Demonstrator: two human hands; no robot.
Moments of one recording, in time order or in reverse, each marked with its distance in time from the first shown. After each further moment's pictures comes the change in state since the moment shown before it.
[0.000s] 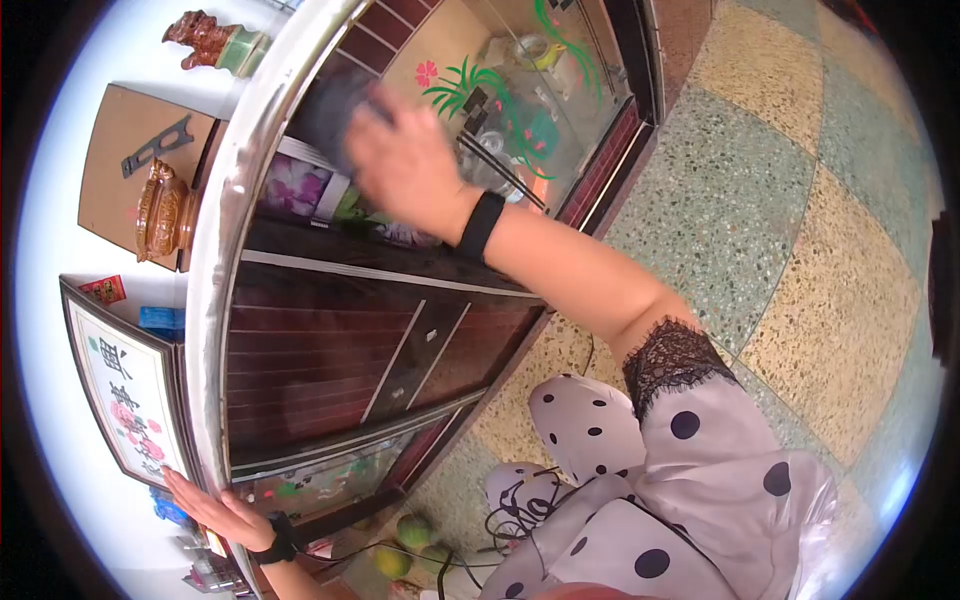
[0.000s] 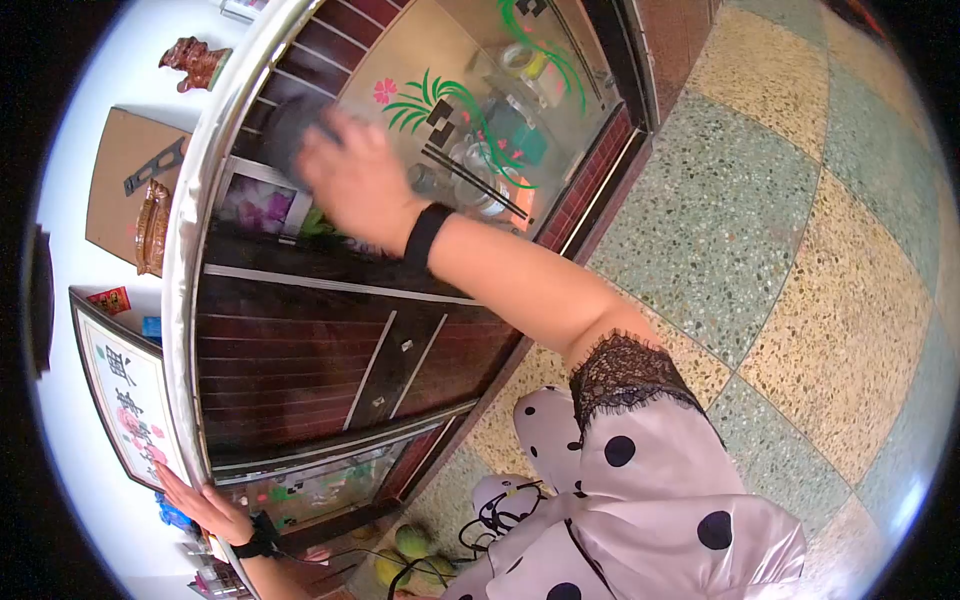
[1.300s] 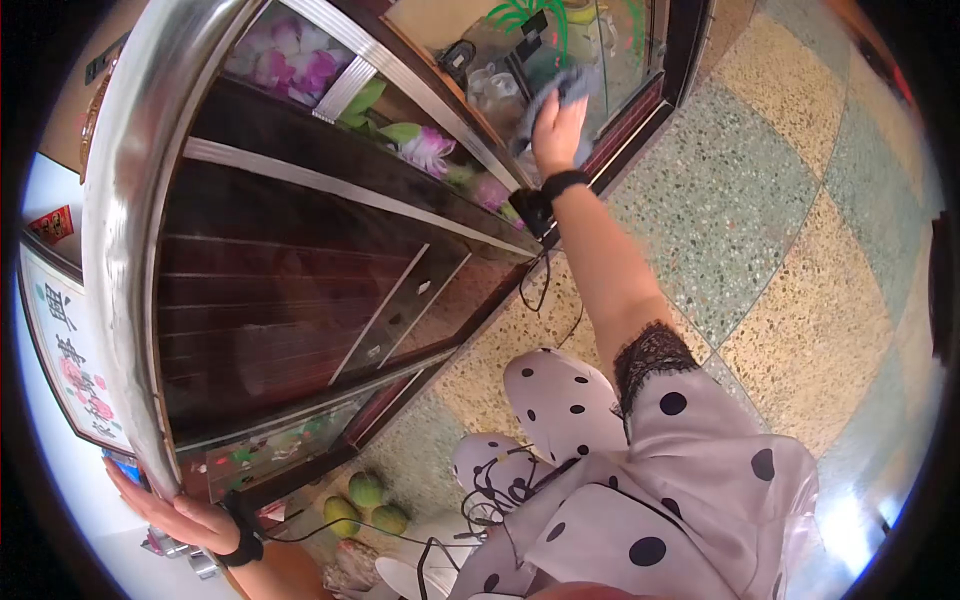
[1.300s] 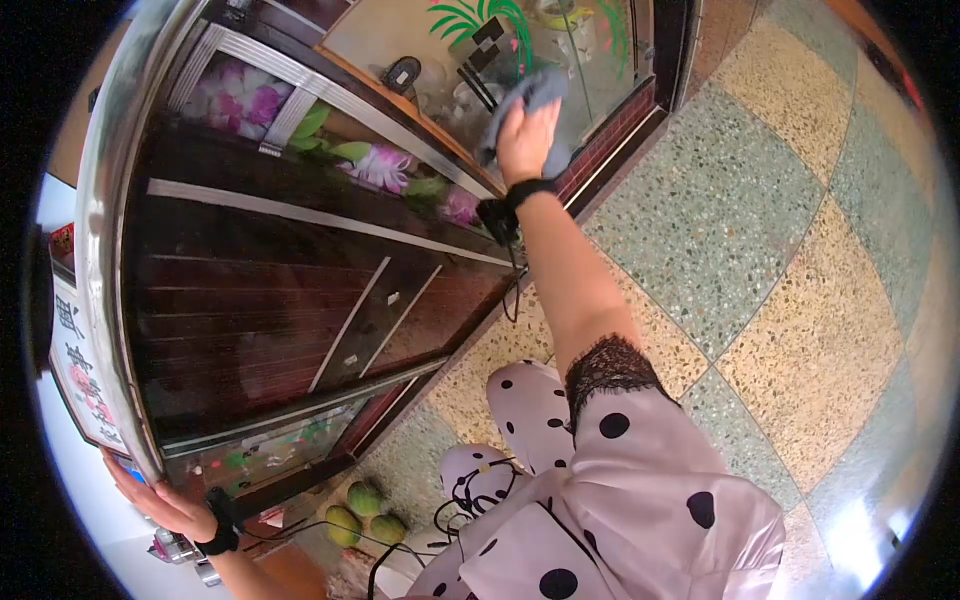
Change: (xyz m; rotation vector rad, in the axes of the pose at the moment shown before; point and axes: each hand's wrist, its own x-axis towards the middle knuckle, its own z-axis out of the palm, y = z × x) left_hand 0.008 0.010 0.006 -0.157 0.018 -0.034; right_hand -0.197 0.133 0.068 -0.035 0.169 0.723
